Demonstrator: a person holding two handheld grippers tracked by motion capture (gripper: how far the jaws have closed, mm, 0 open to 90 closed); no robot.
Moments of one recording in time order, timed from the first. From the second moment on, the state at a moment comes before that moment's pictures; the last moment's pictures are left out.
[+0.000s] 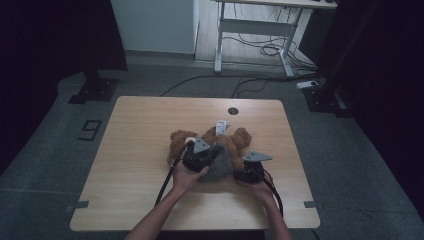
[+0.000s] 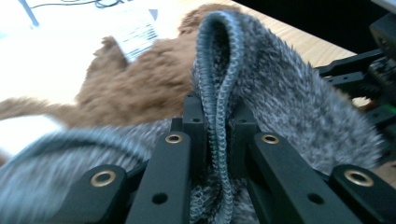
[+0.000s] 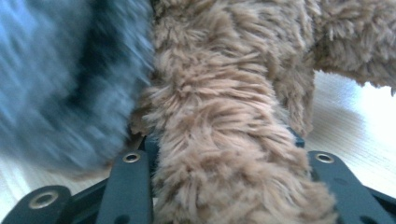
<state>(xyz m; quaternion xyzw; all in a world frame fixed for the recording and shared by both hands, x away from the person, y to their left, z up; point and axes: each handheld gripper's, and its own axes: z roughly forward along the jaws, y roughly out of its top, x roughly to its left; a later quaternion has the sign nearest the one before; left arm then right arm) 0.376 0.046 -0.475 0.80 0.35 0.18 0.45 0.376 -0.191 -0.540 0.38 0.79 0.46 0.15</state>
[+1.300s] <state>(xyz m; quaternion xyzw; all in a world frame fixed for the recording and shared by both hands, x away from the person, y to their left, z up) 0.363 0.195 -0.503 0.77 0.46 0.23 0.37 0.379 -0.199 -0.544 0.38 0.78 0.47 0.16</state>
